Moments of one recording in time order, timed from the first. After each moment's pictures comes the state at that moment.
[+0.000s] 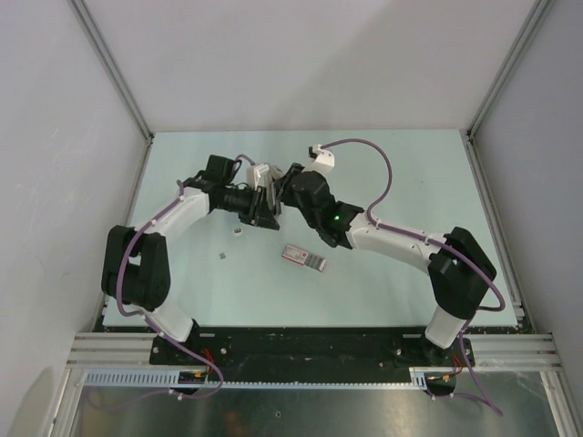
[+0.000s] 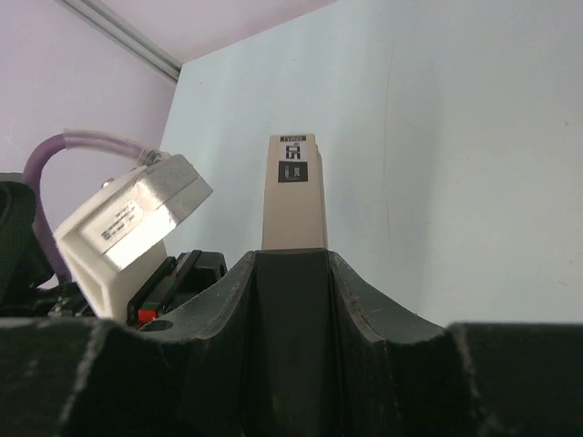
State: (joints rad) left arm -0.27 1.64 1.16 -0.55 0.90 0.02; right arm 0.90 1.71 1.27 0.16 0.49 0.76
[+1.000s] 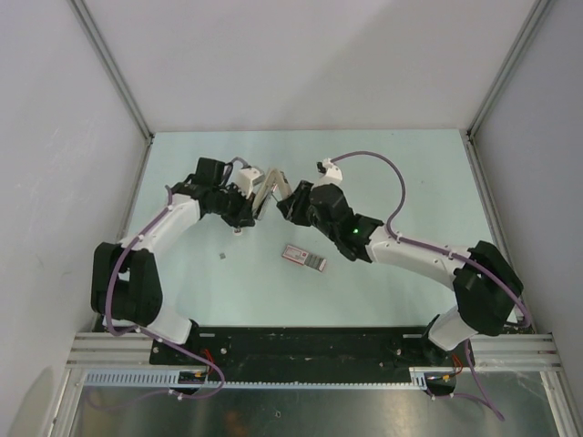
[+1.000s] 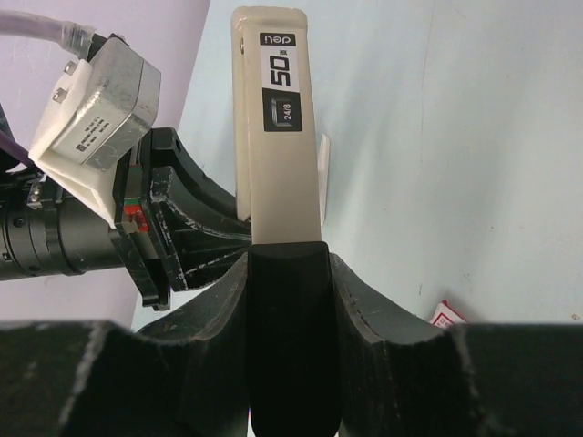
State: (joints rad) left arm -0.23 1.53 1.11 -0.59 0.53 0.37; right arm 0.89 1.55 1.08 0.14 0.27 0.85
